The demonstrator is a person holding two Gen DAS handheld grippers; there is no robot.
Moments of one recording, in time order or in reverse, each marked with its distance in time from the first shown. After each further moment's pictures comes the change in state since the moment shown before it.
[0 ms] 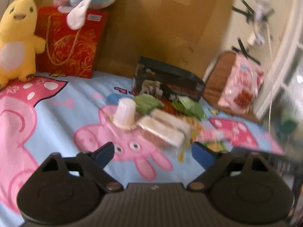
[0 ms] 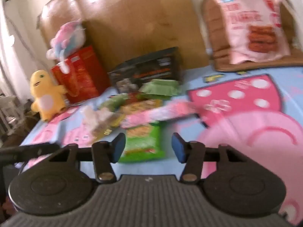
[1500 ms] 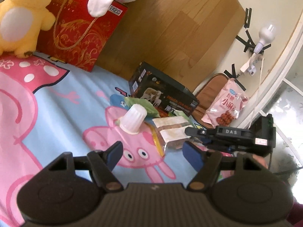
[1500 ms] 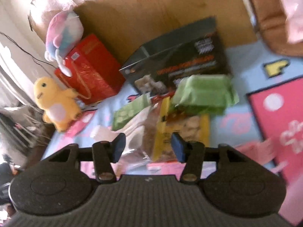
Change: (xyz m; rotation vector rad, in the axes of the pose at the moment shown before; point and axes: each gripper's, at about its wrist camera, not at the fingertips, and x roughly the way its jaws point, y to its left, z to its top) left arm -0.007 0.067 -0.005 -0.147 -0.025 -0.204; right arm 0.118 -0.013 0.058 0.185 0.201 0.158
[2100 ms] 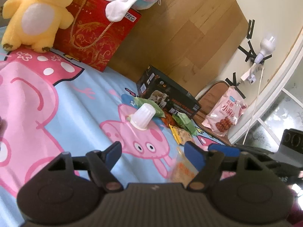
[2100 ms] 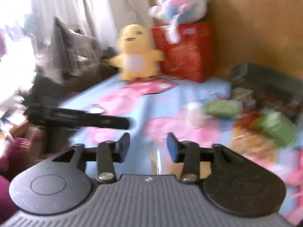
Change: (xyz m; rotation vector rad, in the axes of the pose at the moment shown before) left arm -0.032 0.015 -0.009 -0.049 -0.035 -0.003; right arm -0.047 0.127 -0.059 -0.565 0.065 0.203
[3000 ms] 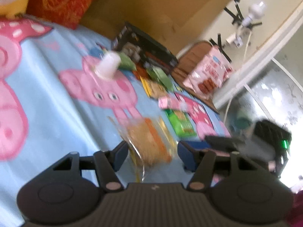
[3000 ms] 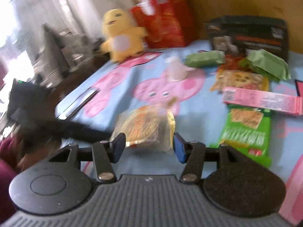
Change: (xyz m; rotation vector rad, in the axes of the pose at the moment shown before) left arm 0.020 -0.043 -0.034 0.011 0.216 -0.073; right arm -0.026 -0.032 -0.063 0.086 0.088 0.063
